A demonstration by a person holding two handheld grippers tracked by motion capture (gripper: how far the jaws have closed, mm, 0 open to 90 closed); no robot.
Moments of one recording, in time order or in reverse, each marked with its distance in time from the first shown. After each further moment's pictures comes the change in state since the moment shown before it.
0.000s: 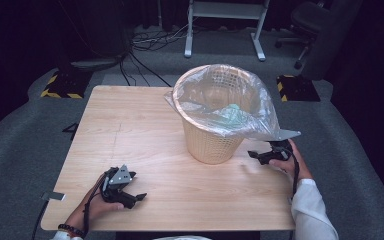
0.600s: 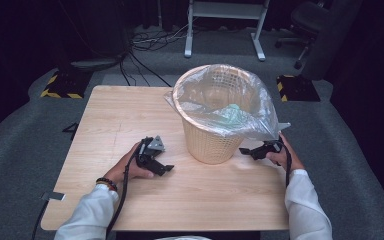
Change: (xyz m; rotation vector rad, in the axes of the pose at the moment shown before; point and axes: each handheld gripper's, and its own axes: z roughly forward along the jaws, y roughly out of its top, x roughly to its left) left arm 0.044 0.092 0.087 0.030 -0.046 0.052; right arm -0.001 0.026 0.022 -0.007 0.140 -0.028
